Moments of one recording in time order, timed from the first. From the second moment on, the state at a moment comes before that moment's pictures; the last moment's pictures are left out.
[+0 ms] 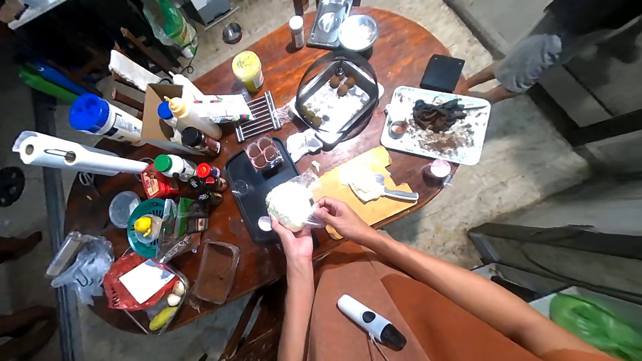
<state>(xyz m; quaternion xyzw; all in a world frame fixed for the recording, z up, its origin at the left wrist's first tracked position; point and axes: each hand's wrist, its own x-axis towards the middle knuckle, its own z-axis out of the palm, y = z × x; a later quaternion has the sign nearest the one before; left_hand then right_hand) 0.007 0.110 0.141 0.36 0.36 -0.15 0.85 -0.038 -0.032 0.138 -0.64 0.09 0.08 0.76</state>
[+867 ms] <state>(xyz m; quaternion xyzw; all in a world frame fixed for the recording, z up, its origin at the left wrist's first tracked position) -0.006 0.132 0.130 0.16 0.30 -0.19 0.92 -0.032 -0.057 0.177 -0.54 0.15 0.07 0.83</state>
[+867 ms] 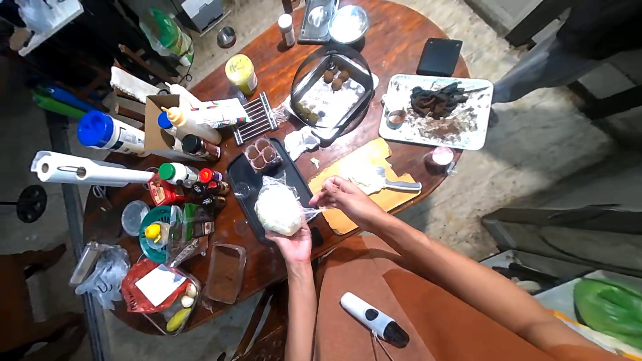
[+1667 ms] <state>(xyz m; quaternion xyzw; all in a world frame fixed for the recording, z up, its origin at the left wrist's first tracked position) -0.020 0.131 0.122 0.14 0.16 -0.24 0.95 -0.055 -0.021 0.185 -0.51 0.03 0.03 0.86</state>
